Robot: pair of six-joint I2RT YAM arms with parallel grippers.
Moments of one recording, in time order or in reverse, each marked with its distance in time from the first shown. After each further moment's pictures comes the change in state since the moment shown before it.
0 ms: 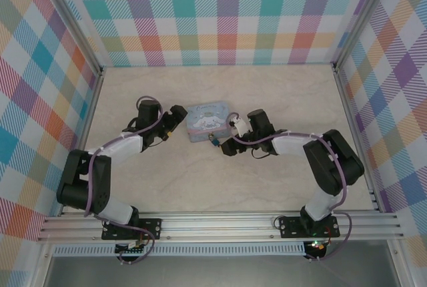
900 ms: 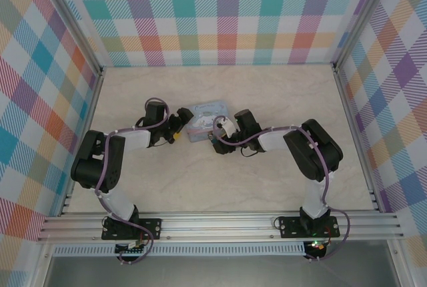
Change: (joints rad) left arm 0.000 0.196 0.031 0.106 0.096 -0.031; right arm 0.061 0.188 0.112 0.089 0.014 -0.057
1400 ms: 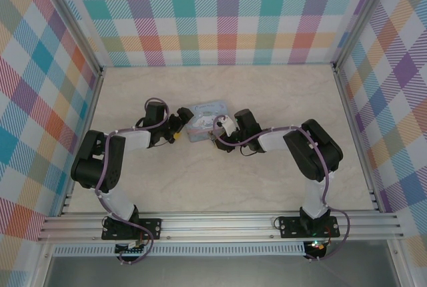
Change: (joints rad) left arm -0.001 0.001 -0.009 0.026 -0.001 -0.010; right arm 0.000 0.000 -0.008 0.051 0.054 0.000
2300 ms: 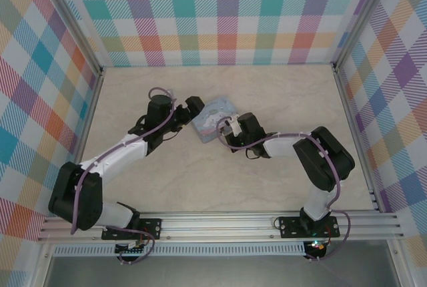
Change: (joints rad) left arm -0.213 -0.311 0.064 -0.103 -0.175 0.032; right arm 0.015 -0.134 -0.097 -0.045 0.356 0.088
